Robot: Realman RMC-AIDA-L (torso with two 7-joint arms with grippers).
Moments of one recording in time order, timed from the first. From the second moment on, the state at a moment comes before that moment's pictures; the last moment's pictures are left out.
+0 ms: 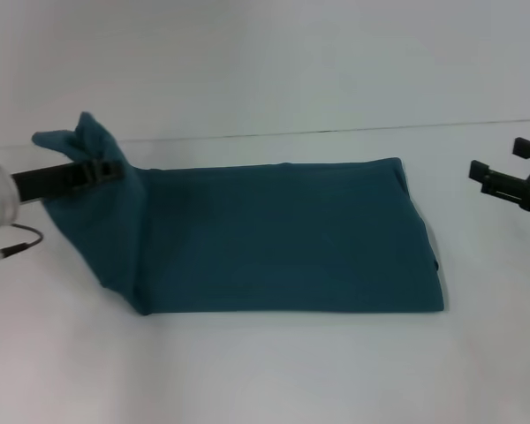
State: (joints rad) left arm -0.62 -2.14 0.77 0.88 2.15 1.00 -2.33; right arm 0.44 2.08 -0.43 -0.72 -1.86 -1.22 1.27
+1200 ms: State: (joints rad) left arm -0.78 -2.17 1.07 0.71 1.89 0.87 -2.32; right arm 0.38 2.09 -0.39 -0.71 -1.83 -1.22 1.20
